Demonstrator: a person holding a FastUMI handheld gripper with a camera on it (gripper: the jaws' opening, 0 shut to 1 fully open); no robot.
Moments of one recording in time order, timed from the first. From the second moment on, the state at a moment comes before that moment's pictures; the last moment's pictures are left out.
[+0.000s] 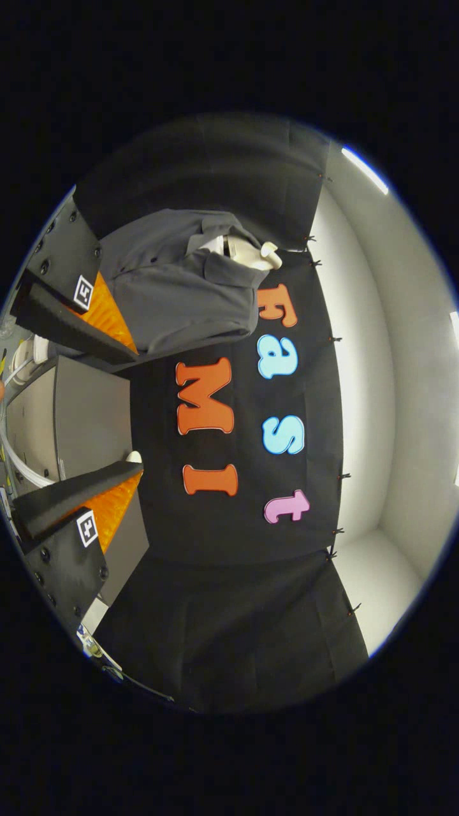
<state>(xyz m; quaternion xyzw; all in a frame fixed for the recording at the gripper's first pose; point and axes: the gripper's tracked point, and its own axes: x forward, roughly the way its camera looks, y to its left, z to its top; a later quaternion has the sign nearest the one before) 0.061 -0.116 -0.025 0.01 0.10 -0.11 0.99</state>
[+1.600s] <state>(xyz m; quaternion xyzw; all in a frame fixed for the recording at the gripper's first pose) 0.205 -0.320 -0.268 0.10 0.47 -0.21 0.85</state>
